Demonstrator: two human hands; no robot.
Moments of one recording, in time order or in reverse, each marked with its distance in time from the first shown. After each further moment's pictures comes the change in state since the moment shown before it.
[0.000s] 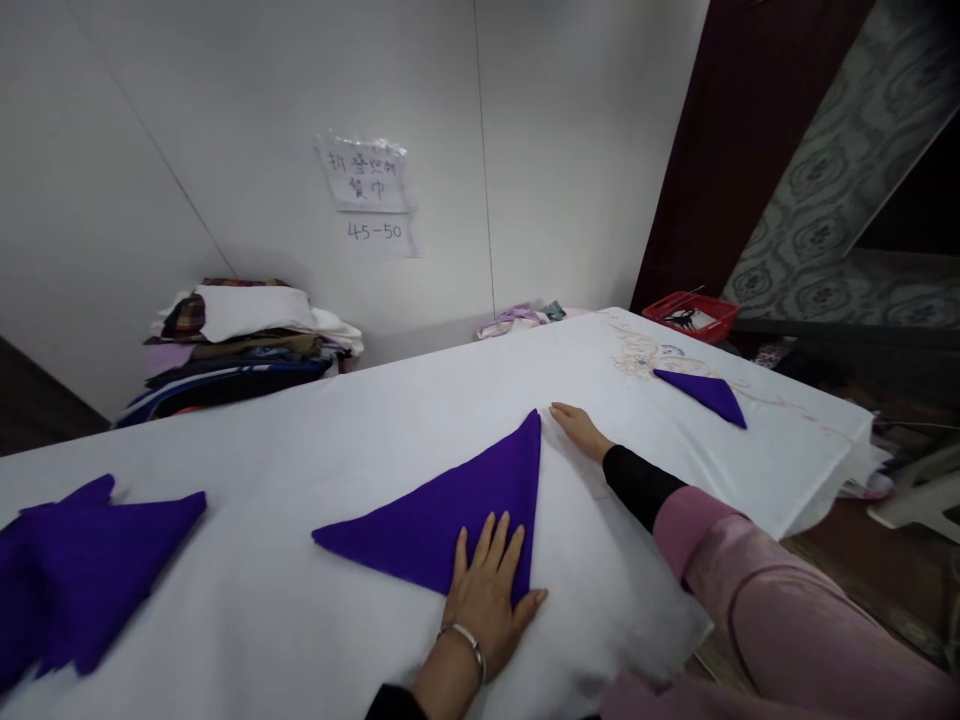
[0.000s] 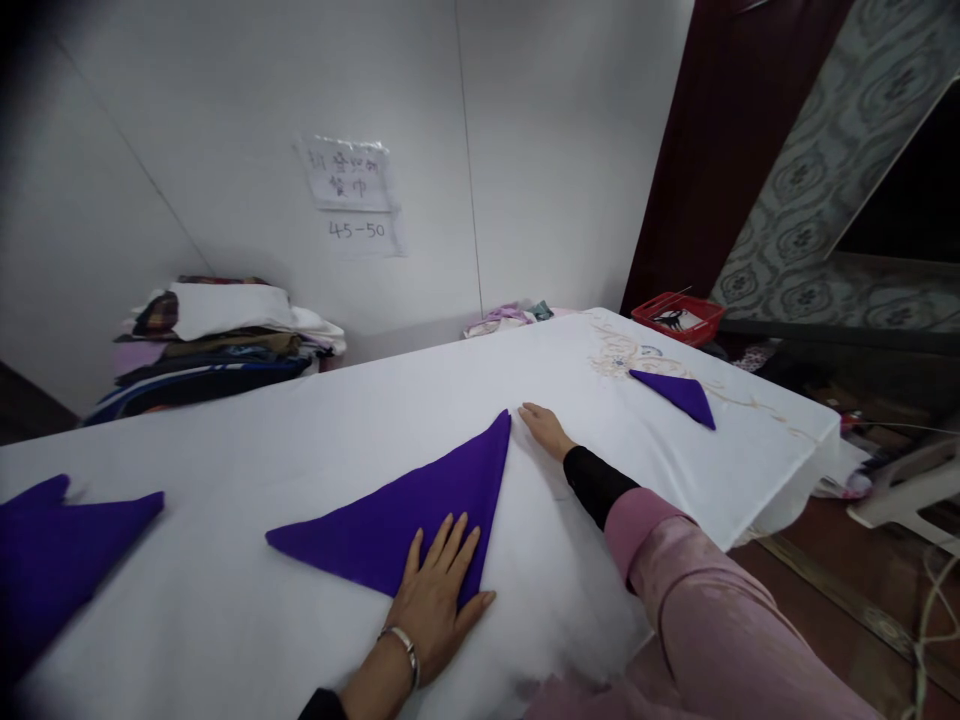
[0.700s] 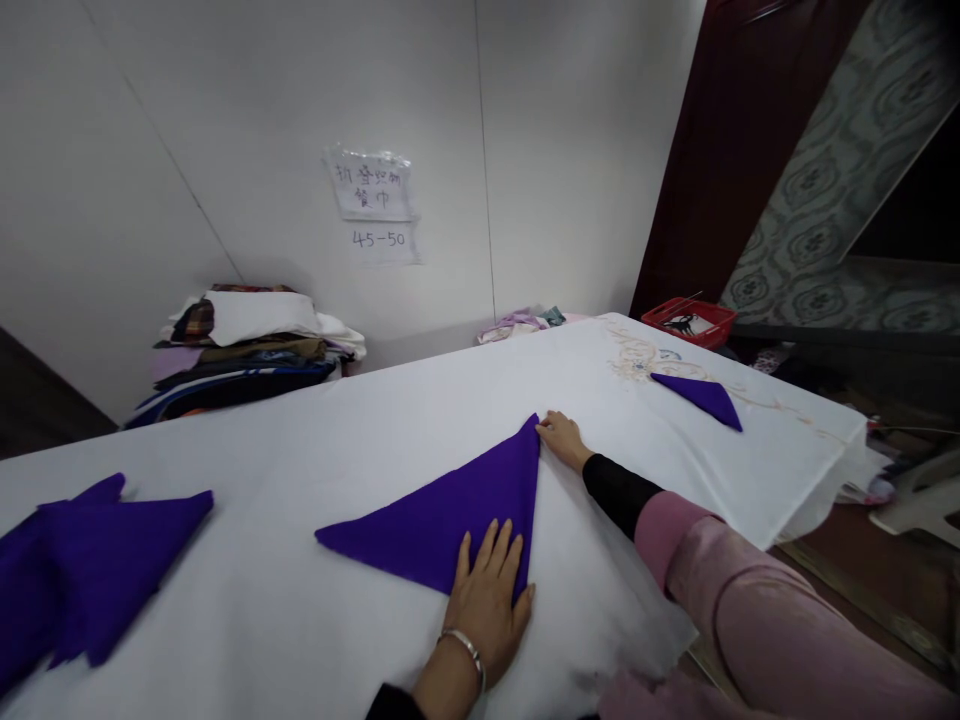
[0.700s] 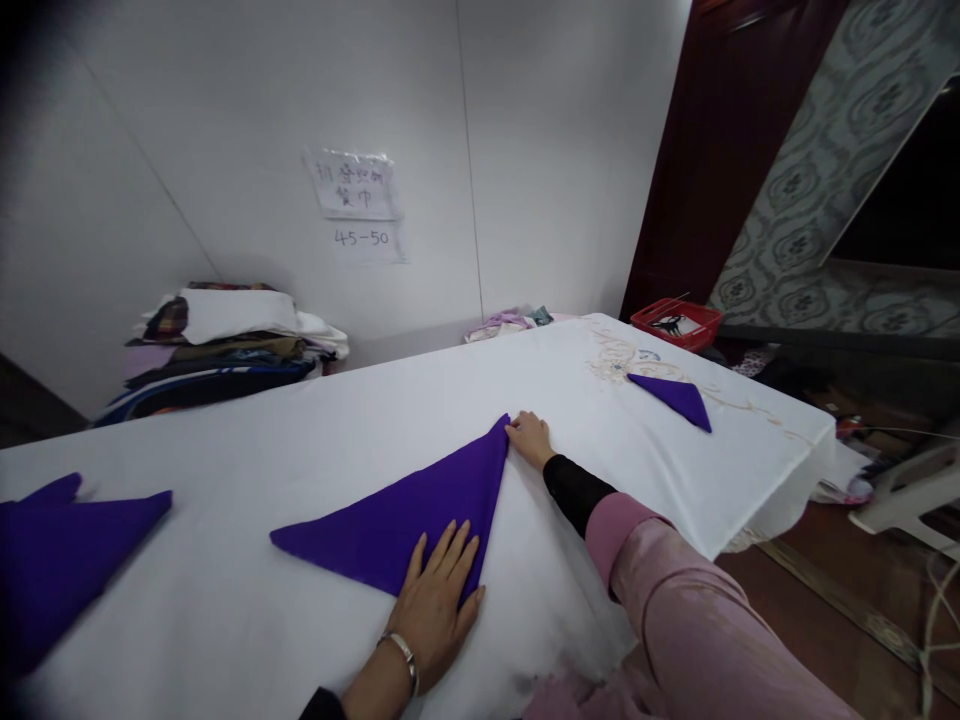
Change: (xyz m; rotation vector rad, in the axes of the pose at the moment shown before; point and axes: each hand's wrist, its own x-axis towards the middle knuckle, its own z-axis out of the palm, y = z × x) left_hand -0.005 0.006 -0.004 0.012 -0.025 0.015; right_hand -0.006 -0.033 0.020 -0.149 0.072 0.091
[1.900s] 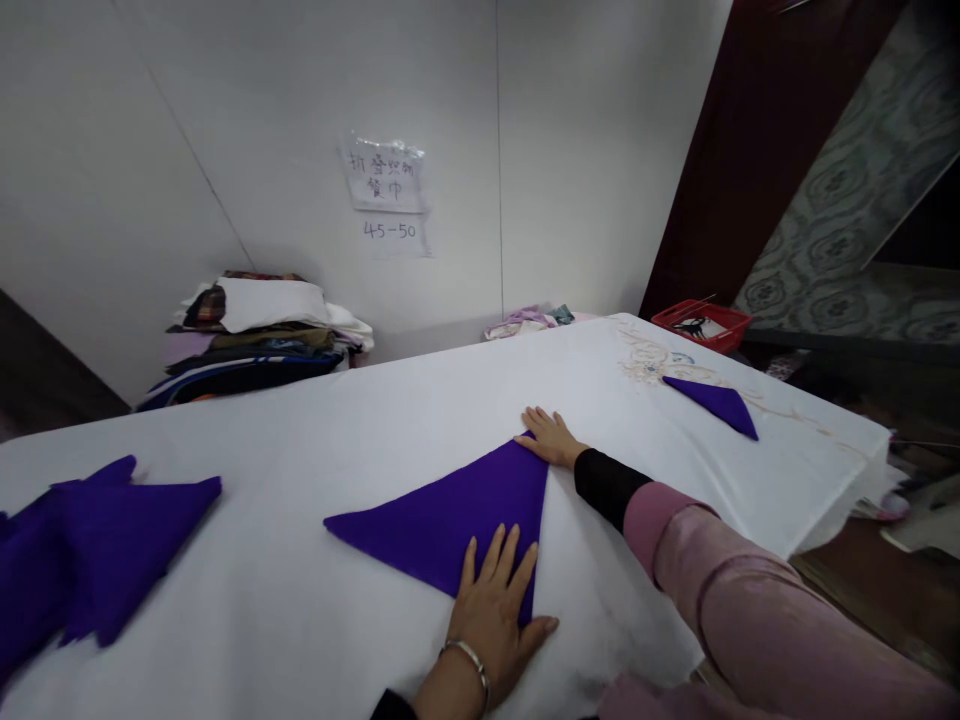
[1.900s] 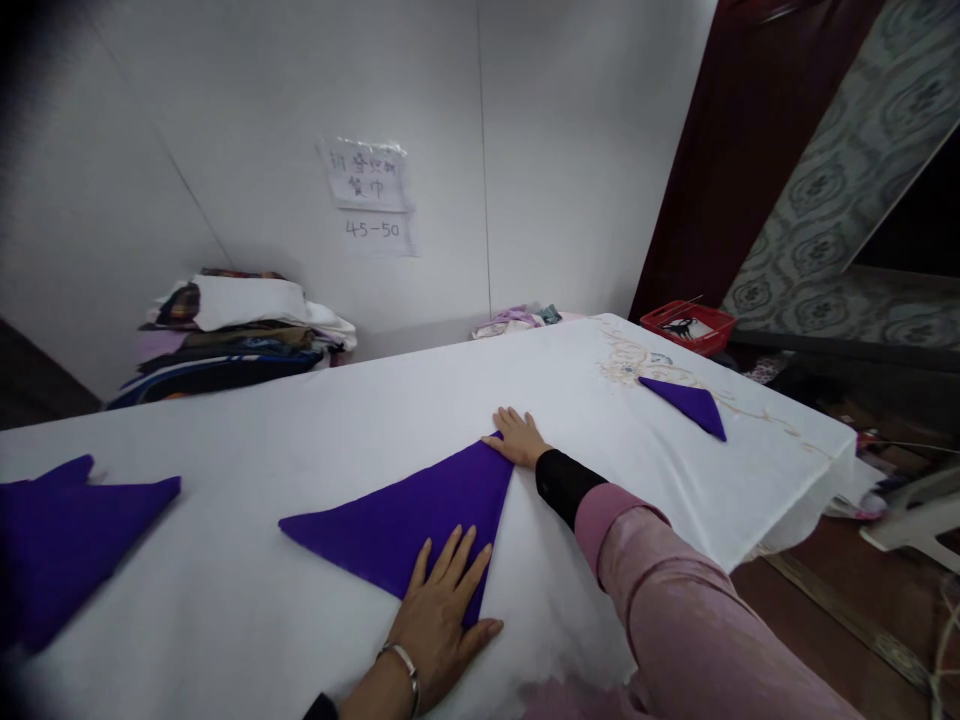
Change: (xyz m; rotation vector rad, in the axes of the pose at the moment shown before) left_hand -0.009 0.001 -0.001 -0.104 -0.037 0.018; right_hand 0.010 -0.013 0.015 -0.275 -0.299 -0.345
